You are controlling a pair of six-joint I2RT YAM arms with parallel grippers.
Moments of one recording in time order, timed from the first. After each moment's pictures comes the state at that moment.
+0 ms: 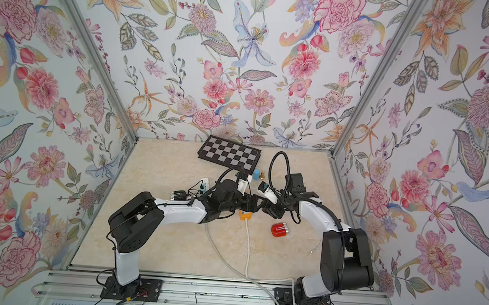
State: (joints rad) left arm -0.86 1.95 1.14 0.44 0.24 -0.70; right arm 0.21 1.51 0.93 -0.49 -0.44 -0.79
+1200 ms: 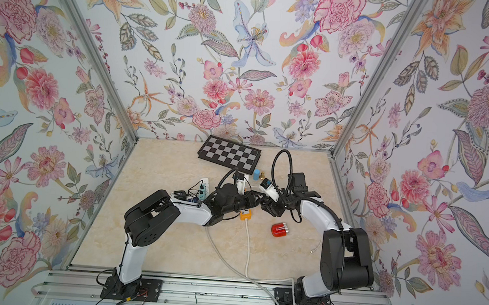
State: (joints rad) left arm -0.86 2.08 1.13 0.73 0.21 -1.05; right arm 0.18 1.51 0.94 -0.46 -0.52 -0.71
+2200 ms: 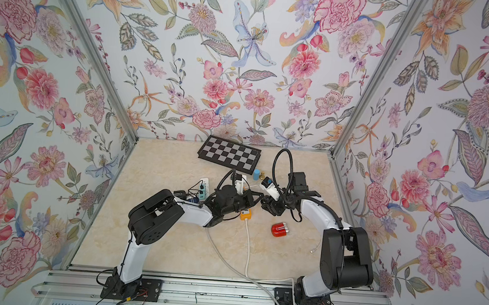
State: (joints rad) left arm -0.86 2.12 1.12 0.82 0.19 -1.15; right arm 0.17 1.52 0.94 -0.46 -0.51 -0.68
